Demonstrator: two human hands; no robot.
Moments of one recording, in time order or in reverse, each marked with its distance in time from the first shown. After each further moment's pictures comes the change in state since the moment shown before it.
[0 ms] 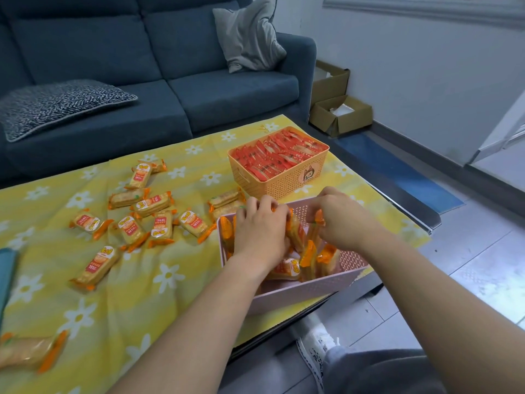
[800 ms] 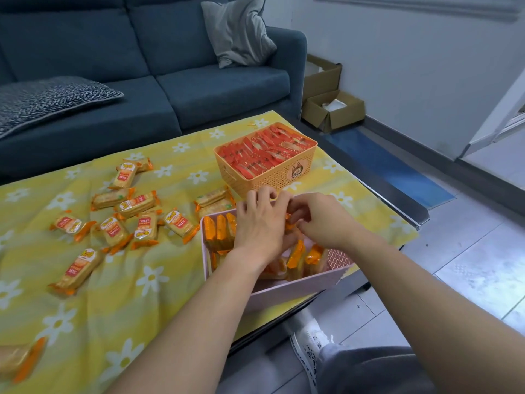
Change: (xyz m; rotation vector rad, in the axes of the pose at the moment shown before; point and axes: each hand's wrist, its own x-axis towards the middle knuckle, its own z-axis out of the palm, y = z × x) left_hand 0.021 0.016 0.023 0.011 0.086 0.080; right_hand 0.010 0.014 0.017 0.375 -0.011 -0.011
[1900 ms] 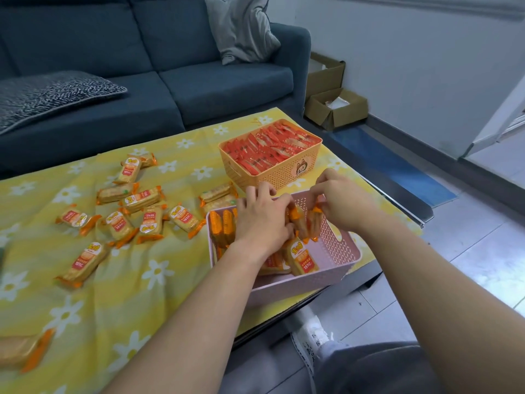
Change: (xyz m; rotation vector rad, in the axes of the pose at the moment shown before) left_hand 0.000 -0.004 -0.011 -0.090 -0.094 -0.071; right_hand 0.011 0.014 -0.024 -0.399 0.057 -0.021
